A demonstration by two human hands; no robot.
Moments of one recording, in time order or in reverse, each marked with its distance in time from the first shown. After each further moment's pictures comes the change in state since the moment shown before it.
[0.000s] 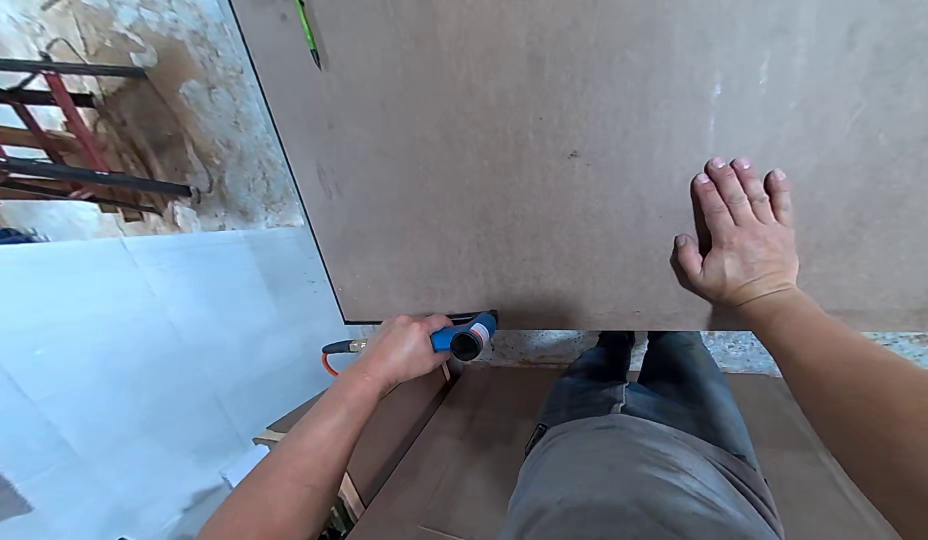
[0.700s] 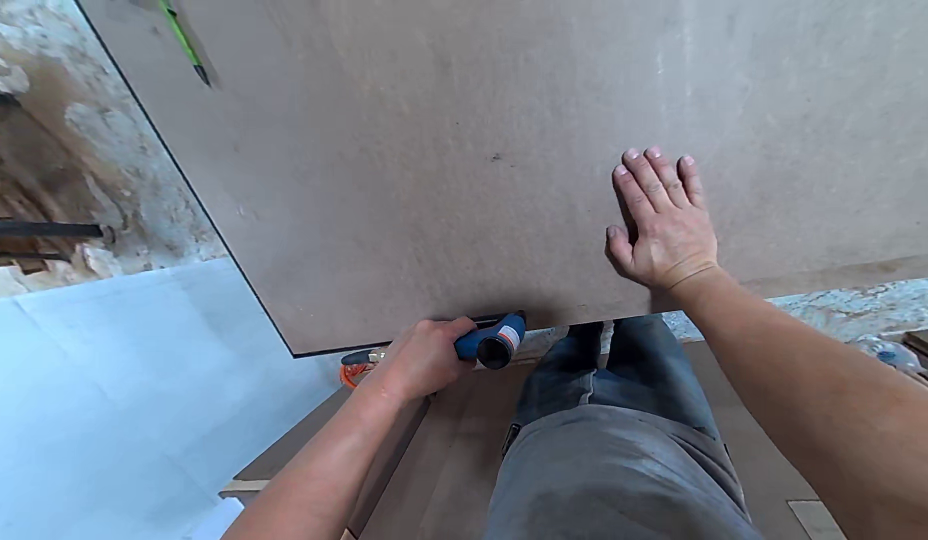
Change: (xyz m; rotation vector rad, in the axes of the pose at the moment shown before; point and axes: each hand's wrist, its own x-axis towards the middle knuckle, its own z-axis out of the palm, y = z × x) left_hand 0.045 0.103 -0.011 -0.060 -0.042 0.142; right_hand 0.002 0.001 0.001 0.004 0.020 -0.004
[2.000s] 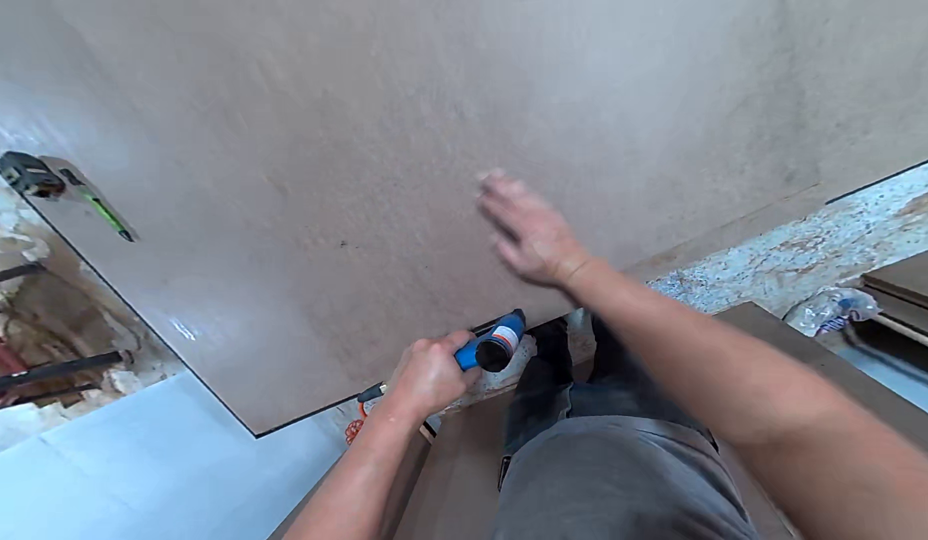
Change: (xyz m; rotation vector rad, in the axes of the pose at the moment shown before) left_hand 0.075 0.218 -0.004 0.057 0.051 0.008; right_hand -0.021 0.095 -0.039 0.533 0.209 -0.029
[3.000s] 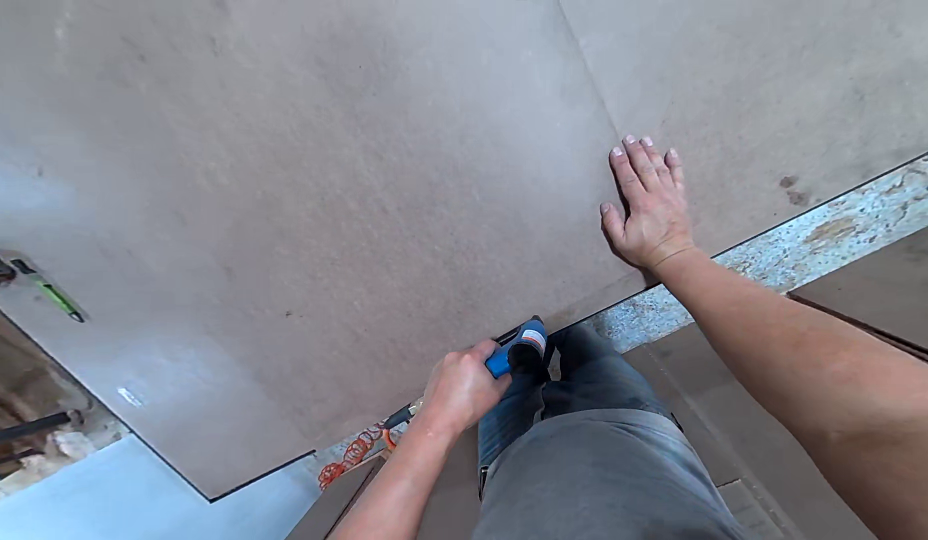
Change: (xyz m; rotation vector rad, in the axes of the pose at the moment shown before) left_hand 0.065 0.175 -0.024 -0.043 -0.020 -0.043; right_hand -0.081 0.177 -0.222 -0.554 0.067 0.353
